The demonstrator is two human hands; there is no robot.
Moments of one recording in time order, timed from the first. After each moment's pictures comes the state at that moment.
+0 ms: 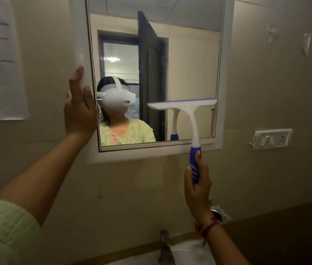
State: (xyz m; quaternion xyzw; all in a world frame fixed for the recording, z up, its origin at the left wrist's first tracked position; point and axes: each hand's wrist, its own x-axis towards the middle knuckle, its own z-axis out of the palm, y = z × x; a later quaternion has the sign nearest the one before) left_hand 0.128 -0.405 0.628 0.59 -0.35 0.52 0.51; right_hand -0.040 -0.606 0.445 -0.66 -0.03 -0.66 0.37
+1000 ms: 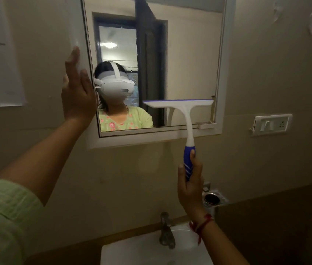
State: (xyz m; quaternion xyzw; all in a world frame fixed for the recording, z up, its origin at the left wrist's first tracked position) left_hand 0.134 -0.407 0.629 0.57 -0.37 0.53 0.51; right_hand -0.041 -0.586 0.412 -0.69 0.03 -0.62 0.36
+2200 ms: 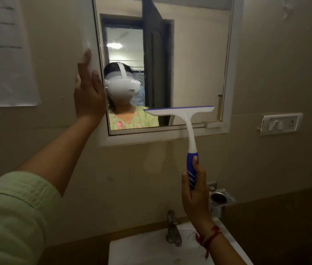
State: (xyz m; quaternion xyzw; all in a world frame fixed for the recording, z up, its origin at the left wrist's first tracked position) left_hand 0.133 -0.405 0.629 0.57 -0.36 0.54 0.51; right_hand -0.055 -0.564 0.400 -0.71 0.02 -0.61 0.35
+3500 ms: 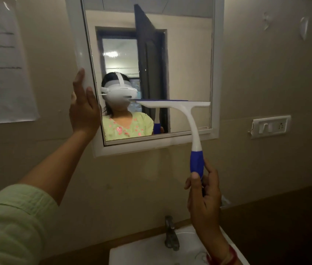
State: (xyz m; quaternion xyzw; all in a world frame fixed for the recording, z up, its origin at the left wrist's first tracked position) left_hand 0.129 -0.404 0.629 0.60 -0.34 0.53 0.50; right_hand -0.124 -0.523 0.458 -0.62 0.01 -0.60 0.51
